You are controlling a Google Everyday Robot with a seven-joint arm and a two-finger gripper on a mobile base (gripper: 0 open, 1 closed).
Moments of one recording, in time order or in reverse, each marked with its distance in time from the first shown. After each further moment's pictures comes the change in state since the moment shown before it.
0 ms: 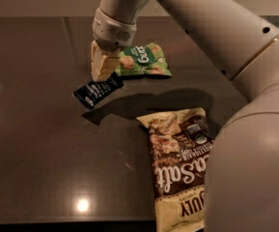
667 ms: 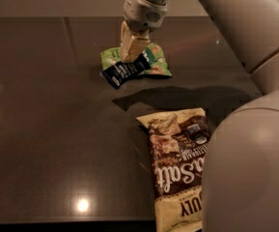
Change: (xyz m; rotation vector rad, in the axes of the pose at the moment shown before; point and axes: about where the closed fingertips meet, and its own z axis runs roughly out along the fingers) arm 0.066 -0.005 -0.059 0.101 0.083 0.125
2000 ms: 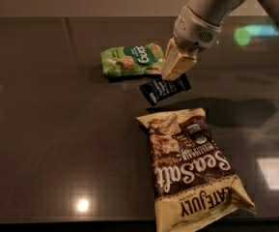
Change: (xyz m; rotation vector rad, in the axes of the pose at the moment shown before) arm 0.077 0.081 -0.019 0.003 -0.026 0.190
